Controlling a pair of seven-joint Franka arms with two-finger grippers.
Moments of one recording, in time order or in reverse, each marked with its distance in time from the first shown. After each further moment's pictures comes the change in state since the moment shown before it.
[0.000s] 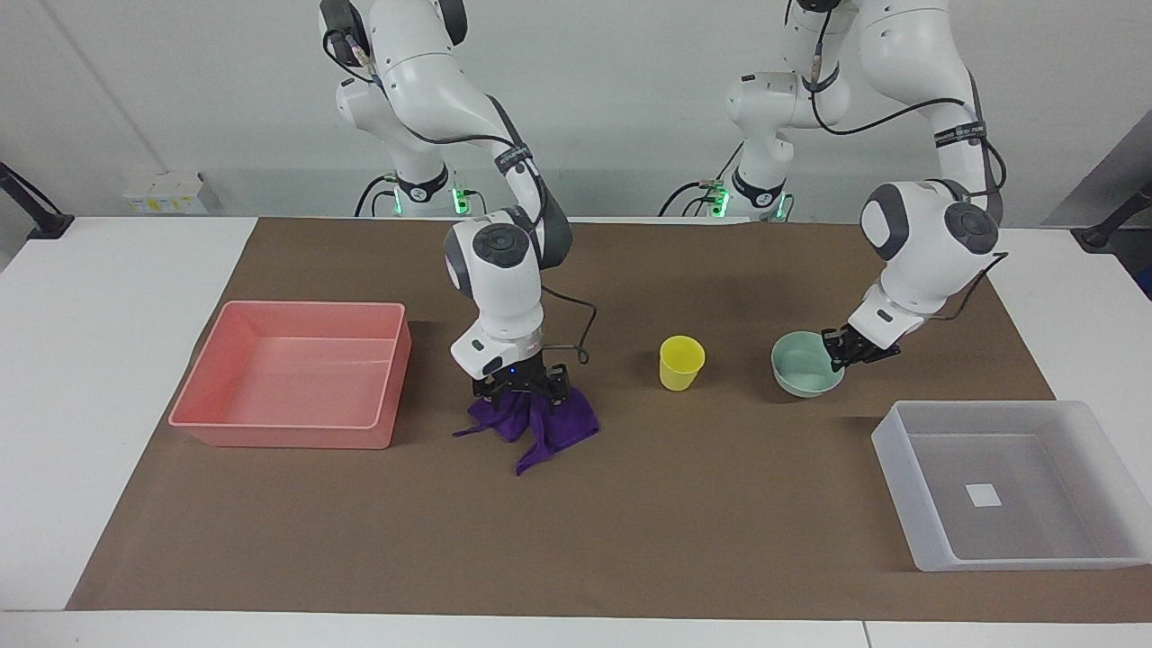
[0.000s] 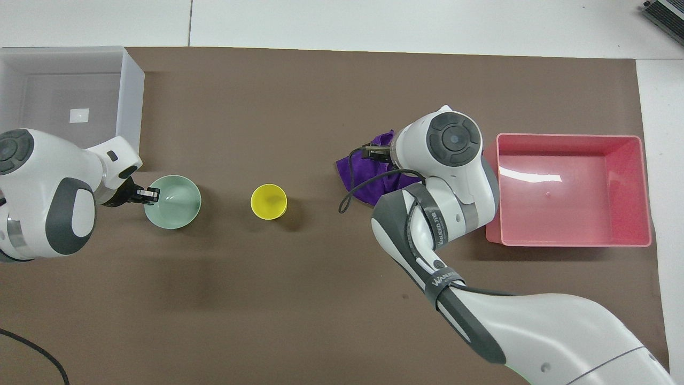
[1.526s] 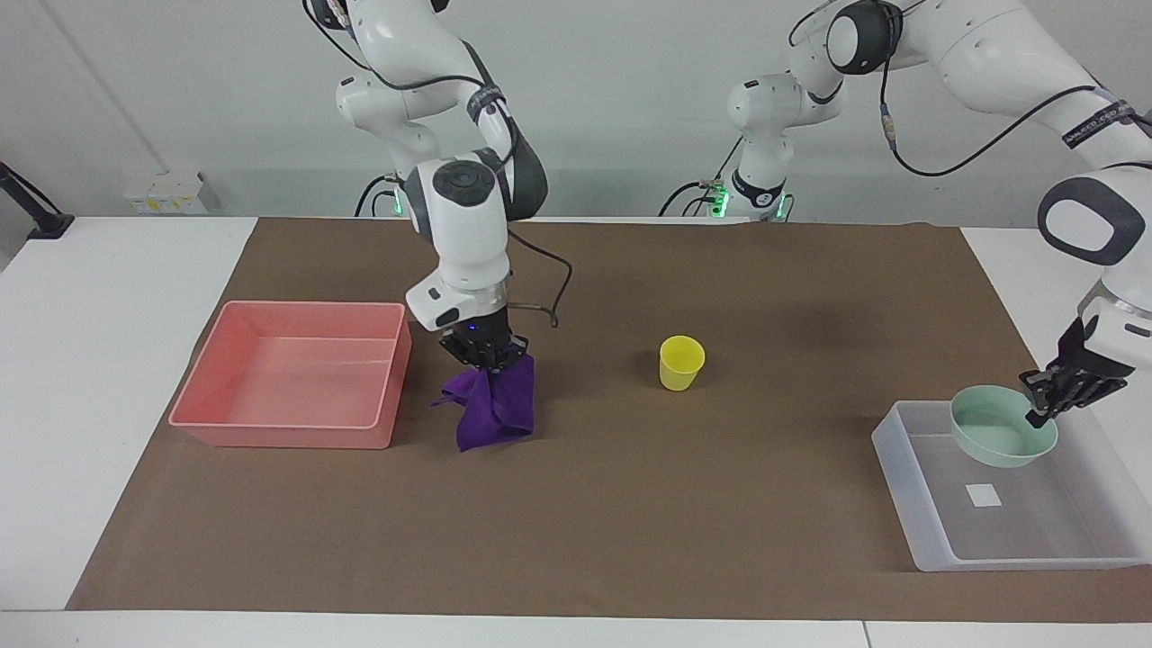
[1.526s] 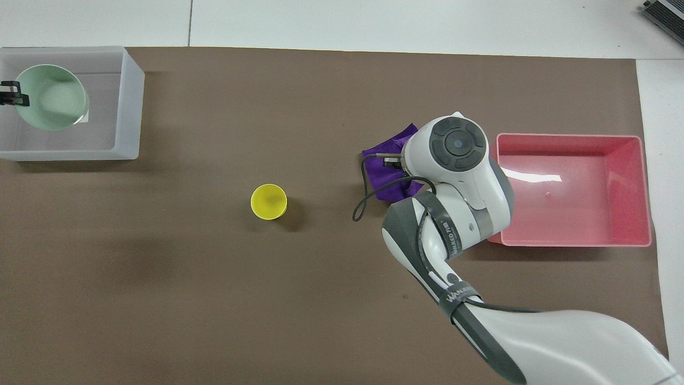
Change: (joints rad) left arm 0.262 0.368 -0.020 0.707 0.000 -0.100 0.076; right arm -0.059 -0.250 -0.016 -0.016 -0.032 -0.259 0.042
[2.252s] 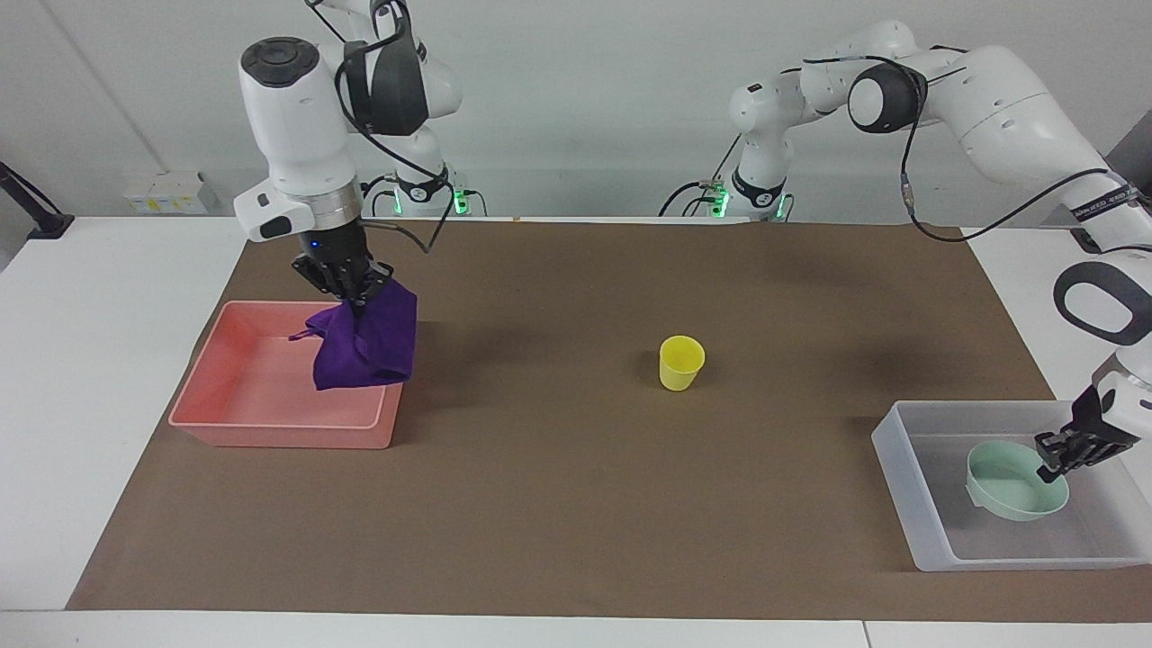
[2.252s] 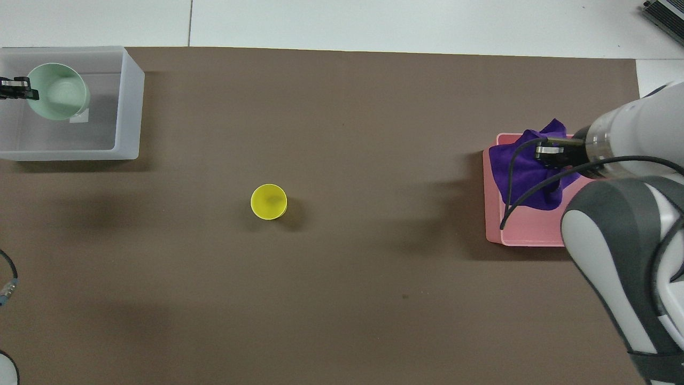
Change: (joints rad) left arm 0.121 0.222 -0.089 0.164 0.013 0.052 0.032; right arm -0.258 -0.195 -0.005 -0.005 -0.002 -0.227 -0.299
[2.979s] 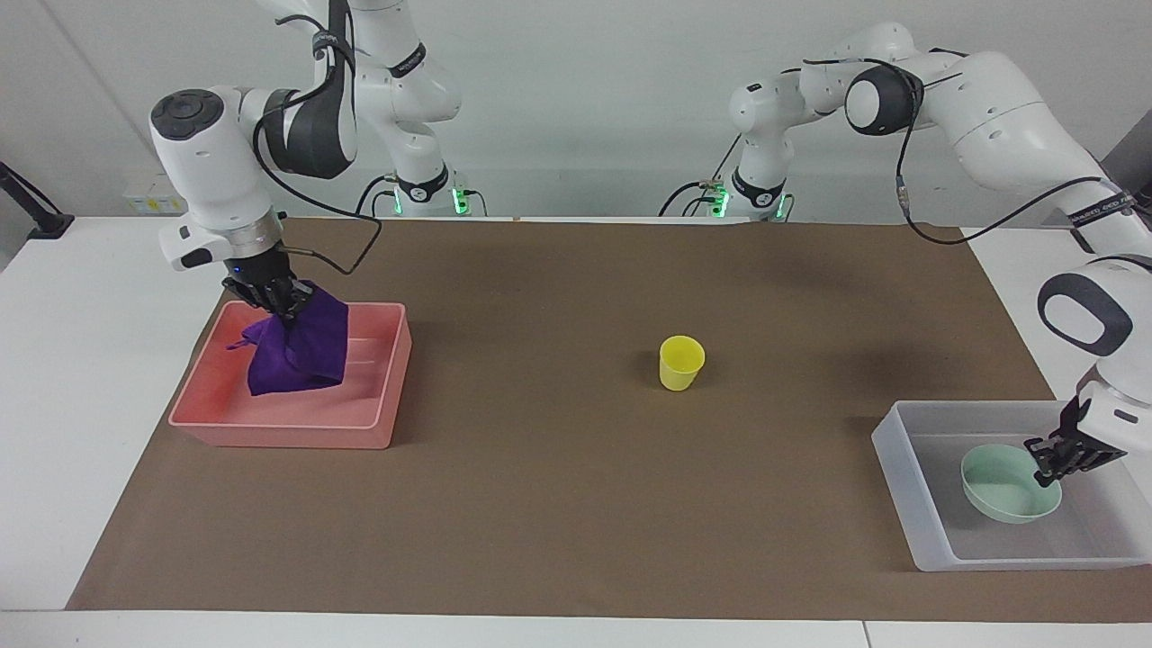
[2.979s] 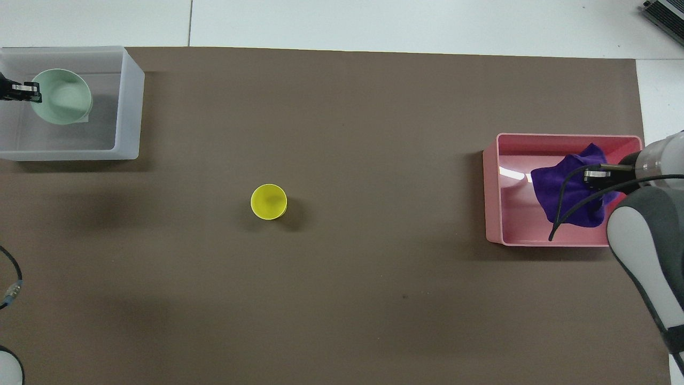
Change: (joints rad) left arm -0.017 0.007 0.006 -0.046 0.115 0.074 0.000; right arm -0.172 -0.023 0.000 -0.230 0.012 0.179 -0.165
